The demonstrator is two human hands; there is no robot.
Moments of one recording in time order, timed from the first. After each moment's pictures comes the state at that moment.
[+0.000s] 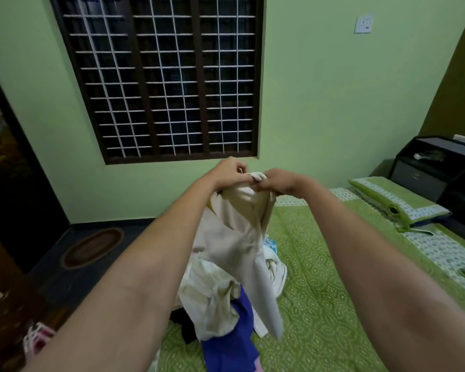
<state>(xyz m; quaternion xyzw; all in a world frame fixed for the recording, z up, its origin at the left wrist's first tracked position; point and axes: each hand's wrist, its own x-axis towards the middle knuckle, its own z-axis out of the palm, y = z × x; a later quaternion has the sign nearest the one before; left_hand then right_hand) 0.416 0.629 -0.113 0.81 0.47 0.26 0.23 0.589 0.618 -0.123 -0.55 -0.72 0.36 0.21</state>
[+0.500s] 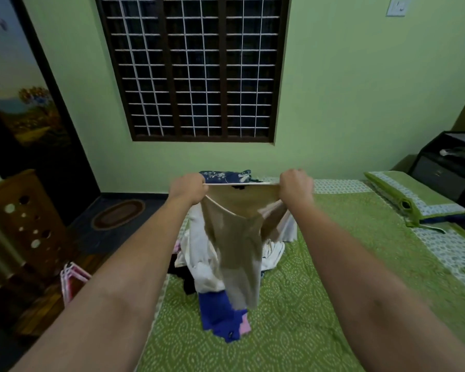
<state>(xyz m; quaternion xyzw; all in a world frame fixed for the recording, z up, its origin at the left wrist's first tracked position) 0.388 0.509 -0.185 0.68 0.72 0.11 -0.05 0.637 0.518 -0.177 -0.68 -0.71 -0.15 0.07</state>
